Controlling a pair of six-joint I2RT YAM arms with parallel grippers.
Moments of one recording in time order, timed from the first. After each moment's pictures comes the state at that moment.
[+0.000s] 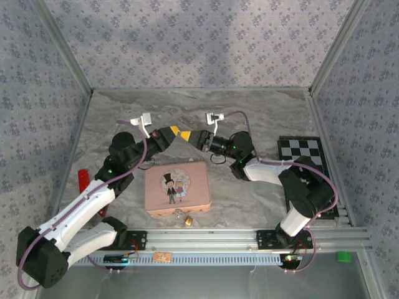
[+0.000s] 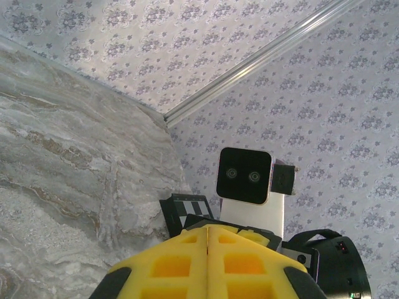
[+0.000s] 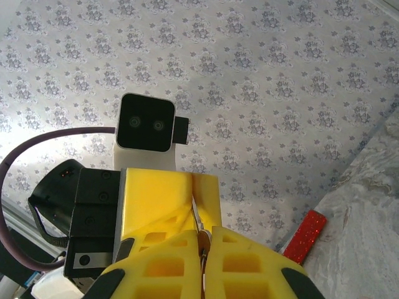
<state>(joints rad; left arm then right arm) -0.55 0.96 0.70 0.23 0.28 -0.98 0.68 1.64 0.78 1.22 -0.63 1.18</state>
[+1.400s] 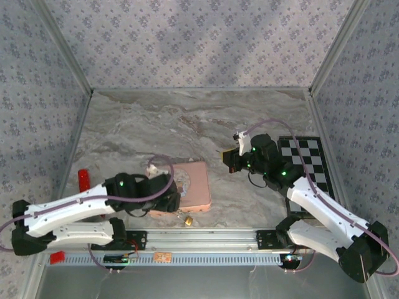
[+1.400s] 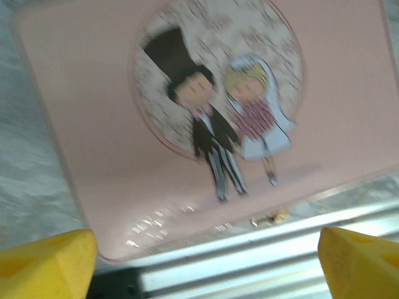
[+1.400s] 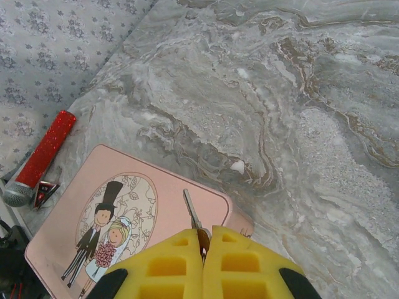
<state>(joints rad) -1.28 0.99 0.96 -1.20 -0.25 -1.04 0.62 0.97 0.76 -0.28 -0.25 0.35</state>
